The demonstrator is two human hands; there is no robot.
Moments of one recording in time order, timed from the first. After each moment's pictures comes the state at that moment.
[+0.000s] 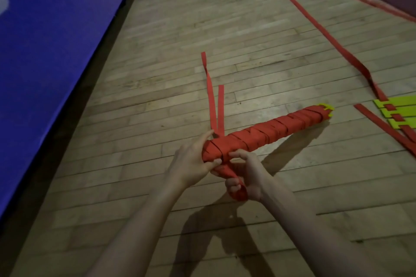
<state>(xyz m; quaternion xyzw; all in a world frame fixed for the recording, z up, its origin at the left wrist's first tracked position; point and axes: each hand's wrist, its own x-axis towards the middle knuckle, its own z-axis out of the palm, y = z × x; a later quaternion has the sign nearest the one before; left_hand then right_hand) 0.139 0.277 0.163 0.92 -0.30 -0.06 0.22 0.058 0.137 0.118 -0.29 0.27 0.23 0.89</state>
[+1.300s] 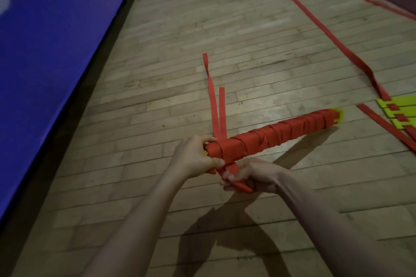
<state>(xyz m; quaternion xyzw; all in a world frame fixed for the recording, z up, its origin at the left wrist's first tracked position) 0.145 0.268 0.180 0.92 -0.18 -0.22 0.26 0.060 0.108 0.121 -0.49 0.12 0.32 0.80</state>
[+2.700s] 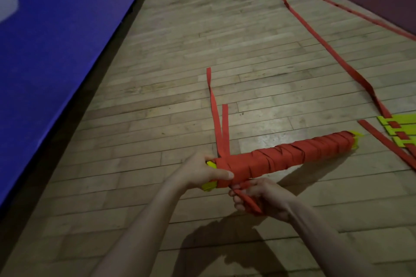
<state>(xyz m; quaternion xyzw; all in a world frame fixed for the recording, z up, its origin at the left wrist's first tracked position) 0.149 0.261 0.168 0.87 -0.13 -0.35 0.33 0.037 0.099 0.100 -0.40 0.19 0.25 0.86</state>
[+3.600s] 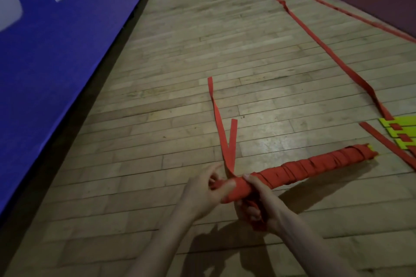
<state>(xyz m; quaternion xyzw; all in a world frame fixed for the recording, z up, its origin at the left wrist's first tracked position) 0.115 0.278 0.137 0.90 -0.21 -0.20 0.33 0.036 0.124 0.086 -0.40 0.29 0.18 0.85</state>
